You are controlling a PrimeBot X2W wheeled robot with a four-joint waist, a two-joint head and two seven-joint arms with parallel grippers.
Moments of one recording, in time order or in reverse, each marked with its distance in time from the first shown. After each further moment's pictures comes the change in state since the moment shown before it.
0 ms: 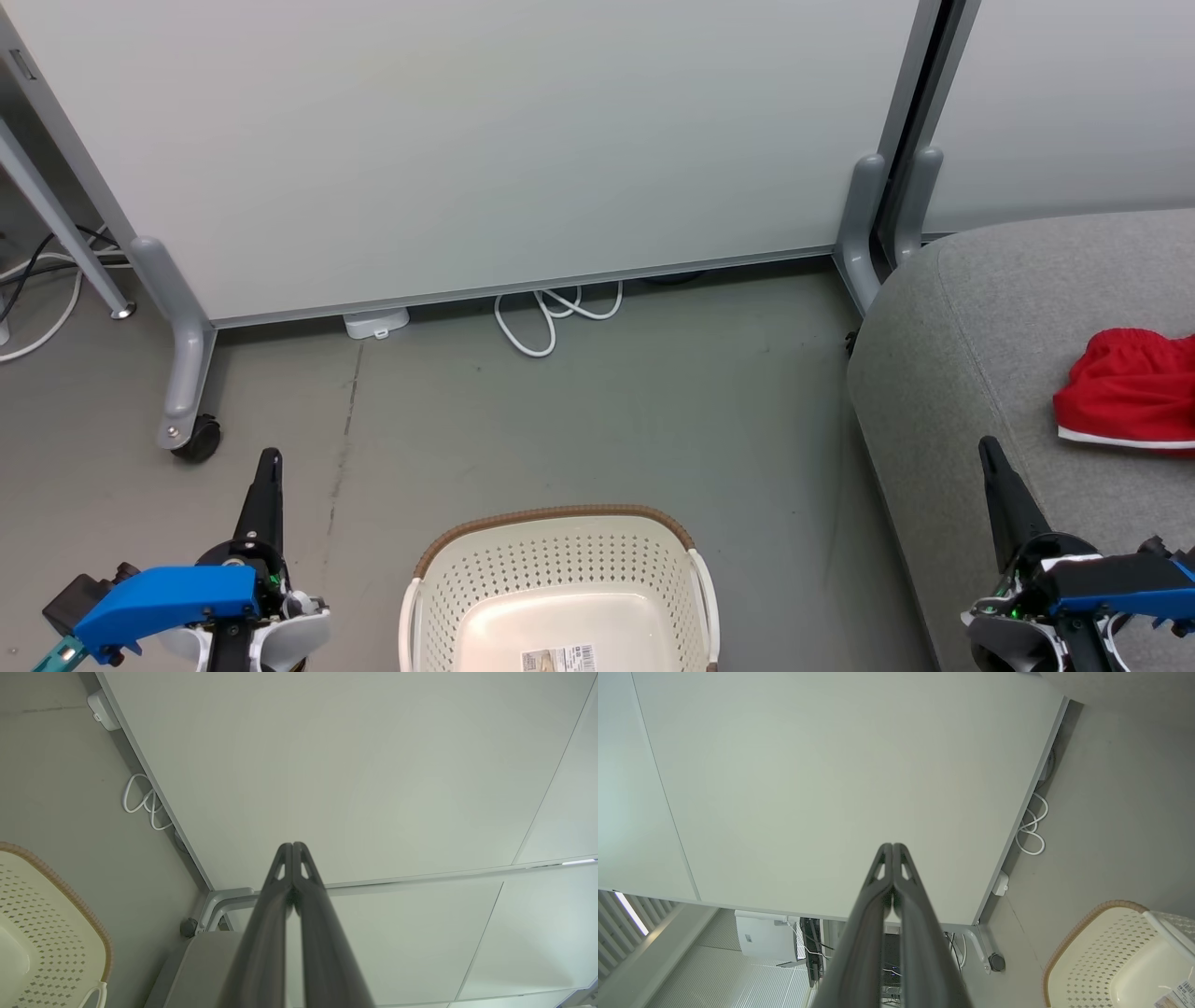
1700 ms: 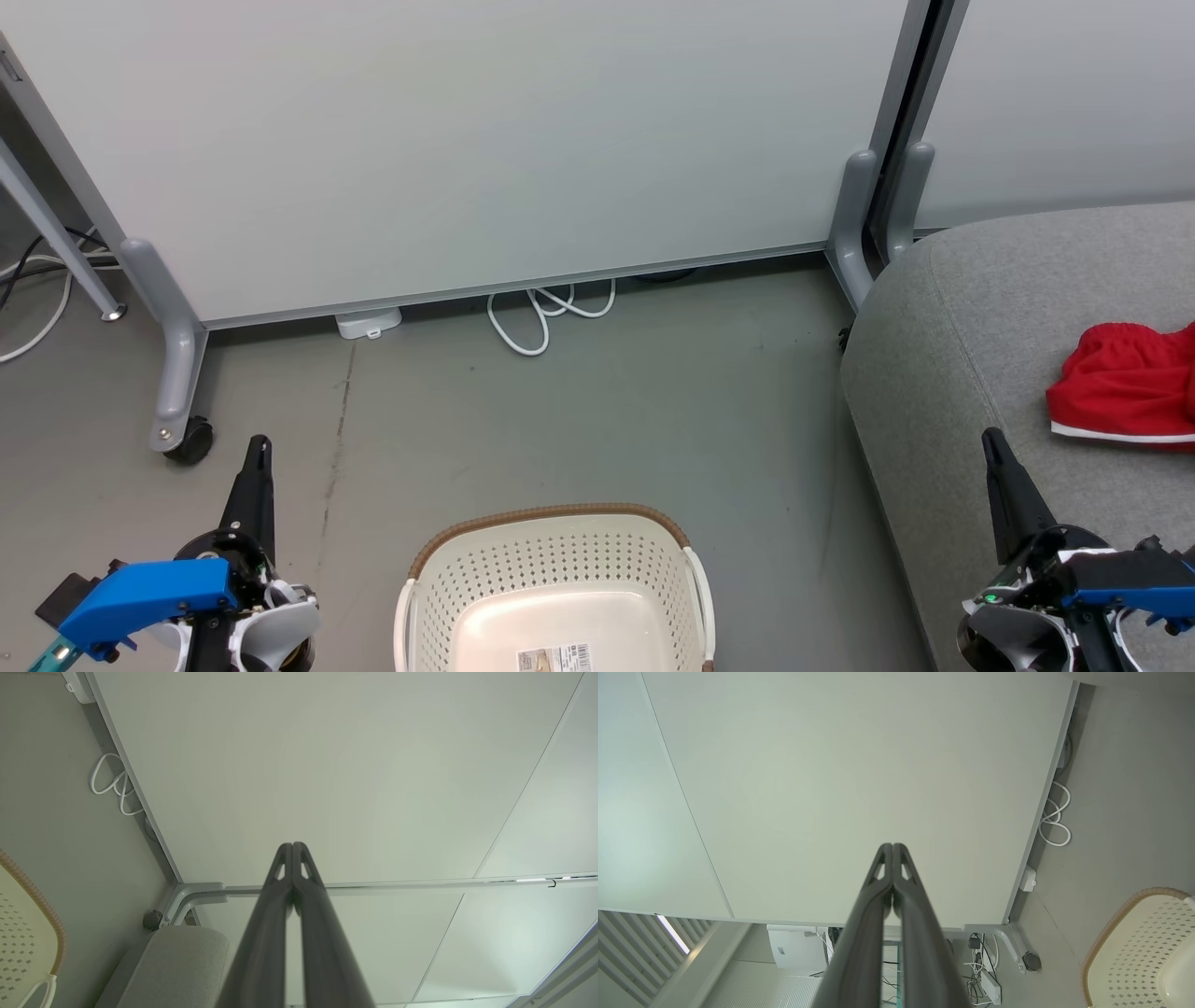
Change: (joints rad) left arm -0.011 -0.004 0.028 -0.021 -0.122 0.000 0.035; right arm -0.013 0.000 -0.005 0.003 0.137 0.000 0.017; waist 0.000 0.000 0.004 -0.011
